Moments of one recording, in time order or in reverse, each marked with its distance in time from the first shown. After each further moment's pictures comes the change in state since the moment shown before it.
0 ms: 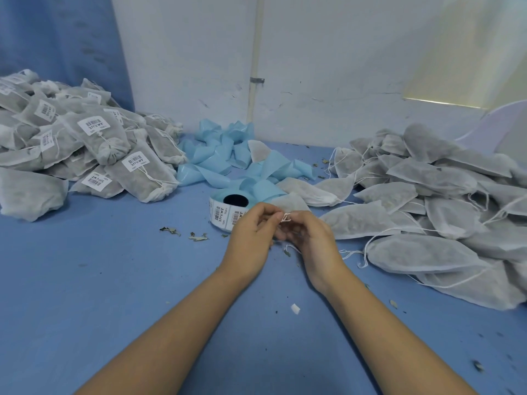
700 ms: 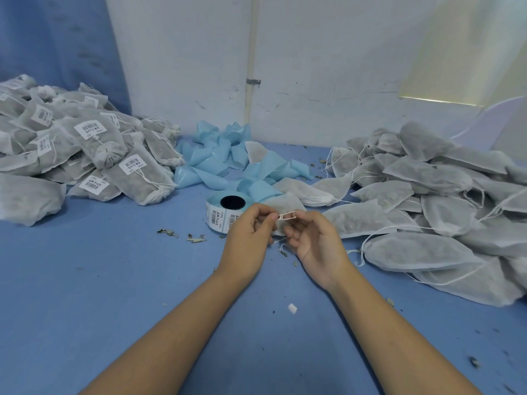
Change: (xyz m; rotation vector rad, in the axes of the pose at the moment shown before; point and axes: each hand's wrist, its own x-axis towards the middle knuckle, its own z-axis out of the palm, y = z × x) left_hand -0.002 0.000 0.001 0.078 0.053 -0.009; right_hand 0.000 -0.010 -0.010 0.224 -0.157 0.116
